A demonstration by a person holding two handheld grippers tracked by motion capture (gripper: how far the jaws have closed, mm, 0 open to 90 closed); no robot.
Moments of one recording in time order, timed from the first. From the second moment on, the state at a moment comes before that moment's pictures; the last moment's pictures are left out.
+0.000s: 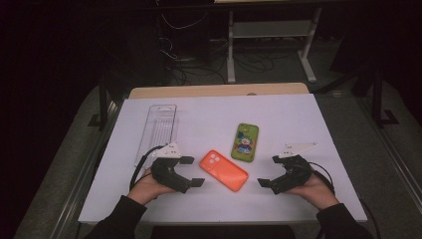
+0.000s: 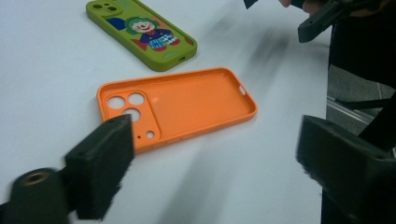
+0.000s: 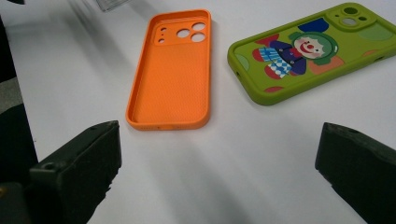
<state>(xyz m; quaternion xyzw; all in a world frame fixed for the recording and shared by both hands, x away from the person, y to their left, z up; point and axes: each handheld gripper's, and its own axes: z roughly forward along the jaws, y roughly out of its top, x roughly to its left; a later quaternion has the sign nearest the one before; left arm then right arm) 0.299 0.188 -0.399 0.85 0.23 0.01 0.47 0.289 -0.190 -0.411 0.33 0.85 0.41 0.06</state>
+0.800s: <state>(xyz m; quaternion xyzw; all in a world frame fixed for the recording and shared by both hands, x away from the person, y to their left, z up) 0.299 0.188 -0.401 0.85 0.23 0.02 0.47 0.291 -0.183 -0.401 0.34 0.84 0.41 0.08</state>
